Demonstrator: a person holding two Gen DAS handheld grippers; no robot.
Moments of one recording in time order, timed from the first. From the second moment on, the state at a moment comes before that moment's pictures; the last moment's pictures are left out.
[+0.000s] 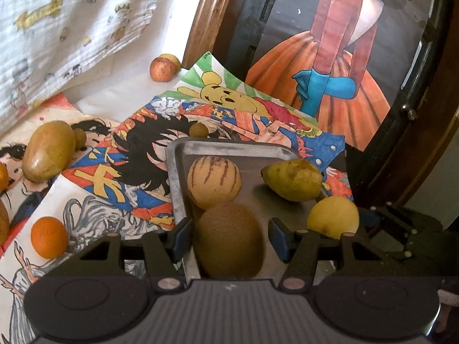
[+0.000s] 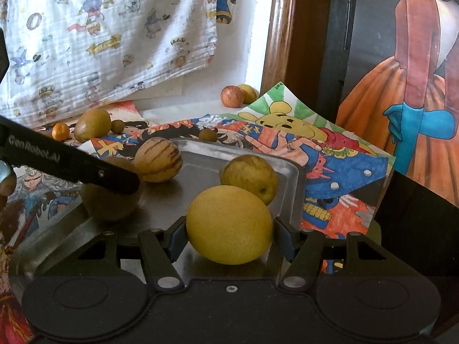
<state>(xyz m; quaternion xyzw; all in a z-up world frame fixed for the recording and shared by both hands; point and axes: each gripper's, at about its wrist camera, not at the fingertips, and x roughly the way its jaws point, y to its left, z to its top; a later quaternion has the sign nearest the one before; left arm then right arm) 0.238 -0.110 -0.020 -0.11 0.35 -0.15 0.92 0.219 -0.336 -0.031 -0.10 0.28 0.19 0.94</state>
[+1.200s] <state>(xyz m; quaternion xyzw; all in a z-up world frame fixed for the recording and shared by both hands) 0.107 -0.060 0.024 -0.10 0.27 -0.06 0.96 0.098 -0.339 0.039 -0.03 0.23 0.18 0.96</state>
